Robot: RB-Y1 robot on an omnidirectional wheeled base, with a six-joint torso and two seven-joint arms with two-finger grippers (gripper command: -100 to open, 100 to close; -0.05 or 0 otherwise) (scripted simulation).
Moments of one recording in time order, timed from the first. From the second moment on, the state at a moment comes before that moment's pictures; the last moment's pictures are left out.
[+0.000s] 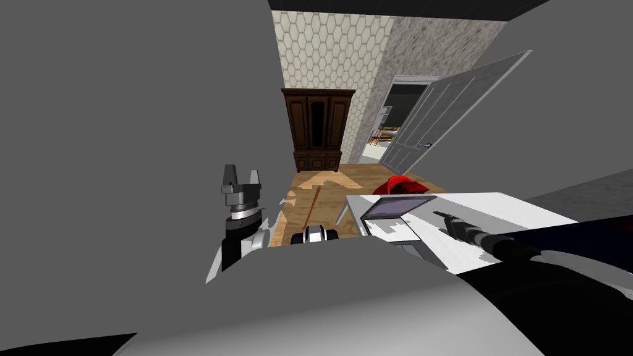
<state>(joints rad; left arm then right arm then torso) 0.51 0.02 -0.06 -2.37 -0.07 -0.51 0.07 0.51 -1.00 -0.65 -0.83 1.15 -0.78 1.64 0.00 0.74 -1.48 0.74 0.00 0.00</state>
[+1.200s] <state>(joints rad) 0.51 0.02 -0.06 -2.37 -0.07 -0.51 0.07 0.53 -1.08 -0.45 -0.97 1.44 -0.44 1.28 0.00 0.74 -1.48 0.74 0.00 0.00</state>
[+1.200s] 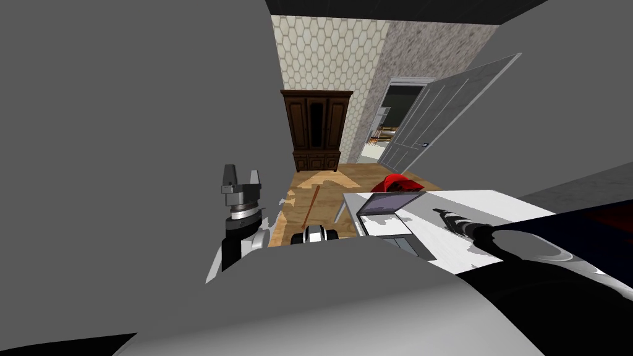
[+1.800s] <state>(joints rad) 0.51 0.02 -0.06 -2.37 -0.07 -0.51 0.07 0.54 -1.12 -0.38 -1.03 1.55 -0.27 1.09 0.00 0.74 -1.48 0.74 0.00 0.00</state>
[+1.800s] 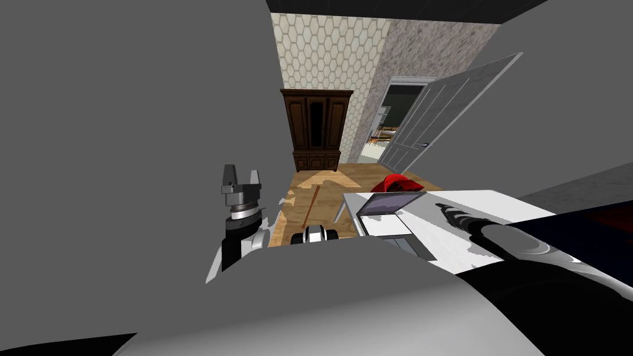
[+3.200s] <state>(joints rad) 0.51 0.02 -0.06 -2.37 -0.07 -0.51 0.07 0.55 -1.17 -0.24 -1.11 1.80 0.09 0.77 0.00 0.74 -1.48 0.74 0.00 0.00</state>
